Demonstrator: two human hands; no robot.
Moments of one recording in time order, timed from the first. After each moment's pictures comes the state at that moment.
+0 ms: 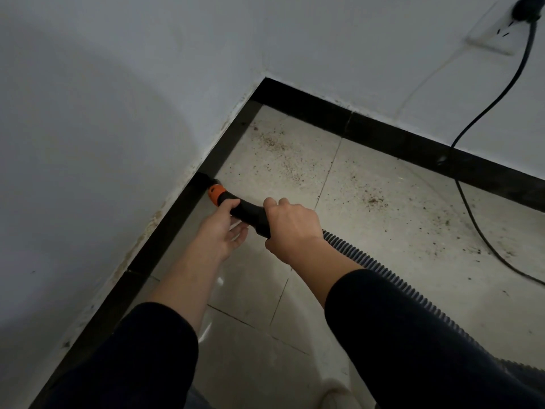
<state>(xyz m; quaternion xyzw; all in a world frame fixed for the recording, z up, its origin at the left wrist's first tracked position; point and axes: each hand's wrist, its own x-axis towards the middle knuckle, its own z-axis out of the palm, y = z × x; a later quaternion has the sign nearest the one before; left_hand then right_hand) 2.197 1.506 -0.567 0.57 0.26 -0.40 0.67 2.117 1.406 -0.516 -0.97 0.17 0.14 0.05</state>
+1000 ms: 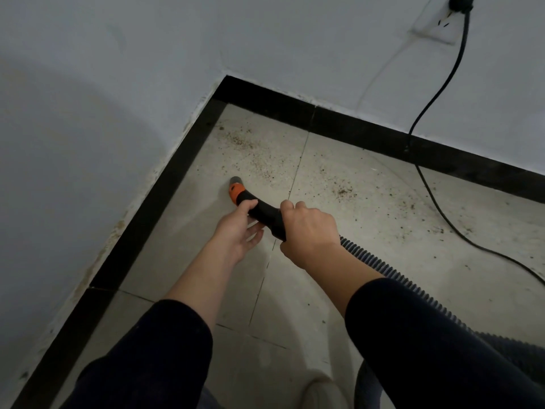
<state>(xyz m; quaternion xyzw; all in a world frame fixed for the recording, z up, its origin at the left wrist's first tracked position) 2.157 1.443 -0.567 0.58 0.19 -0.46 0.65 2.066 1.361 -0.515 -0.96 0.25 0.14 0.02</state>
